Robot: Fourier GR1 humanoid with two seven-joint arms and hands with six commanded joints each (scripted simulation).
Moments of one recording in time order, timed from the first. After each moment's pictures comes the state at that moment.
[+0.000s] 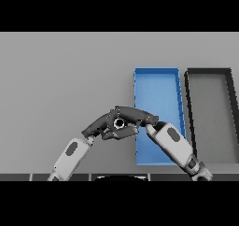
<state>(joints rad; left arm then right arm) -0.23 0.09 -0.47 -1.58 0.02 -0.31 0.00 -0.55 -0.21 0.48 -1.75 -0.40 0.47 0.19</state>
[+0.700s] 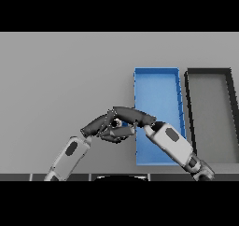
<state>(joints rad) -0.26 0.13 -0.49 -1.56 -0.16 -0.36 -0.02 -0.57 -0.23 0.53 -1.75 -0.41 0.41 0.22</state>
